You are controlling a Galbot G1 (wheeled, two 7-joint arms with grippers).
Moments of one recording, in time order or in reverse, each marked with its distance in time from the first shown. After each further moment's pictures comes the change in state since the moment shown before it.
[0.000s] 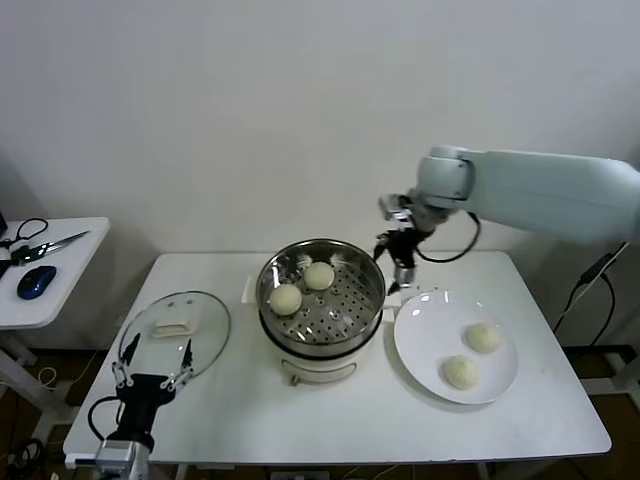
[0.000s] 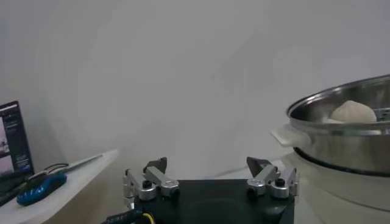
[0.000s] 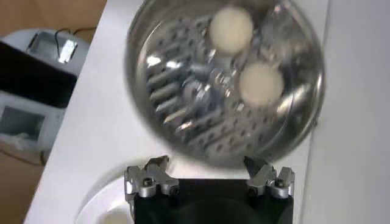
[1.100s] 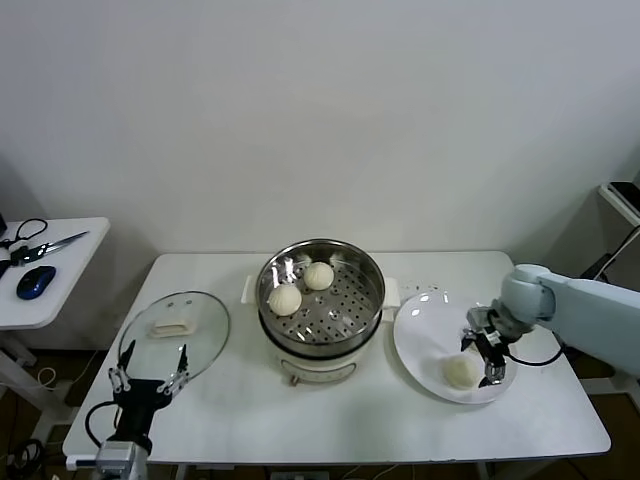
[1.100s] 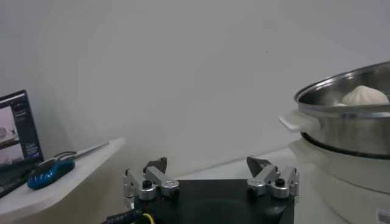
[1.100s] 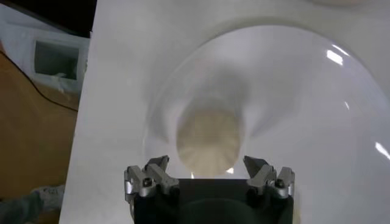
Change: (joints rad) left arm -0.002 -0.020 -0.013 0.033 0.016 0.008 -0.003; right arm -0.583 -0.218 0.328 -0.072 -0.467 0.035 -0.001
